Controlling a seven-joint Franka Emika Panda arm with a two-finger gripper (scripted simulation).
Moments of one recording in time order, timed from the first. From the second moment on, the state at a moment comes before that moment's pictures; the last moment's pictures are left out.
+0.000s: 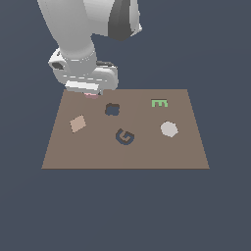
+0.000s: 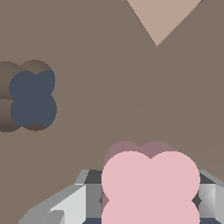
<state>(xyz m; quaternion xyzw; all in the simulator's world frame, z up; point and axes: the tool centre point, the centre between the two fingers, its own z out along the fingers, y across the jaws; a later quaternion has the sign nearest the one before) -0.126 -0.126 0.036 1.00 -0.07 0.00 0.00</state>
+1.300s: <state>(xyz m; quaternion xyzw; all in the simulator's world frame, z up) -0.098 -0.061 0.039 0.86 -0.52 0.00 0.00</state>
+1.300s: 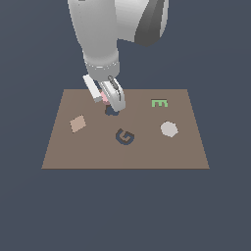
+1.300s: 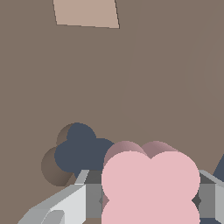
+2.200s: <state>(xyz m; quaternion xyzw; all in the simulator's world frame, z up) -0.063 -0.046 0.040 0.70 -0.71 0.00 0.00</state>
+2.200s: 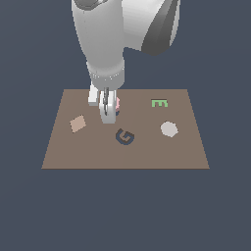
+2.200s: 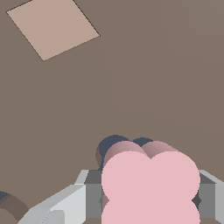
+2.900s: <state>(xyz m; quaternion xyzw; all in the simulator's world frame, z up) -0.056 -0.046 0.039 0.67 -0.74 0.00 0.00</state>
